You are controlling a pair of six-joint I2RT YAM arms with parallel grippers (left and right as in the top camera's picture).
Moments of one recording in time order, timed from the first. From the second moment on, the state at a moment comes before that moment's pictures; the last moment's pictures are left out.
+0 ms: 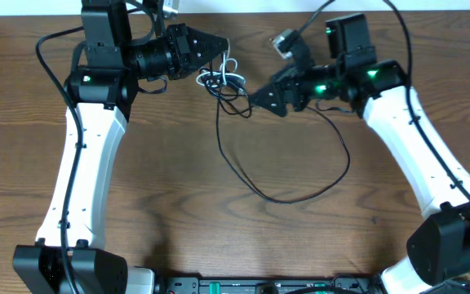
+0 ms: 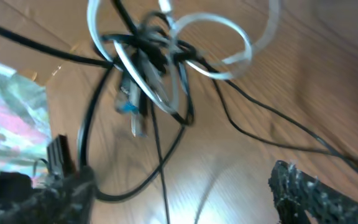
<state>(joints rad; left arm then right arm) -0.06 1.59 1.55 -0.46 1.07 -0.71 0.33 1.74 1.55 -0.65 -0.82 -0.08</state>
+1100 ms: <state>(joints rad) -0.06 1.59 1.55 -0.45 0.99 -0.75 0.42 1.75 1.56 -0.60 -0.76 0.05</state>
